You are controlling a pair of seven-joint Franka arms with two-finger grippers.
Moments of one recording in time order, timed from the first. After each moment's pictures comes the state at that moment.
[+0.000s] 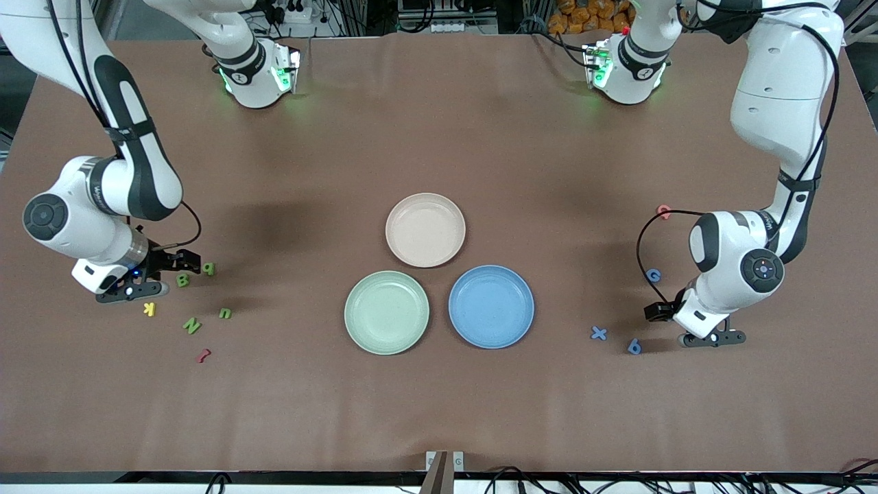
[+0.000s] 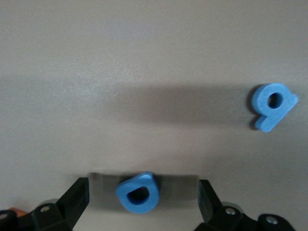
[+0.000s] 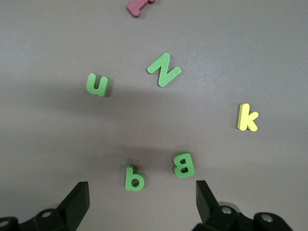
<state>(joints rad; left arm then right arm) -0.04 0.70 0.03 -1.76 0.02 2.50 -0.08 -0.03 0.37 -0.09 -2.06 0.02 2.41 -0.30</state>
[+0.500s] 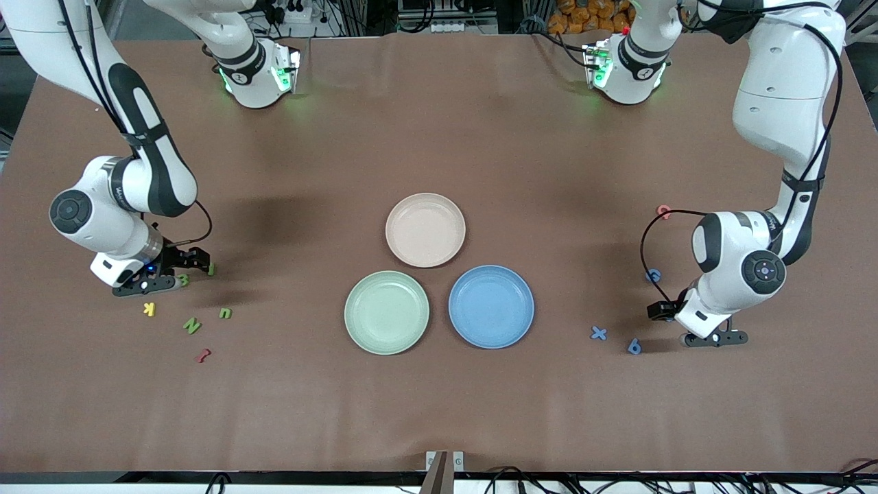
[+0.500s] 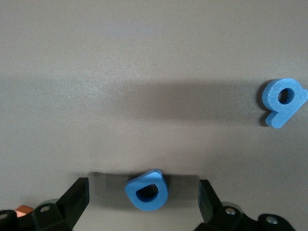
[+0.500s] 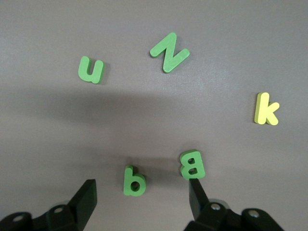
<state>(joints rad) -0.03 0.70 0.03 -1.75 0.04 2.48 -0.08 -0.03 0.38 -0.09 -2.14 0.02 2.52 -0.30</state>
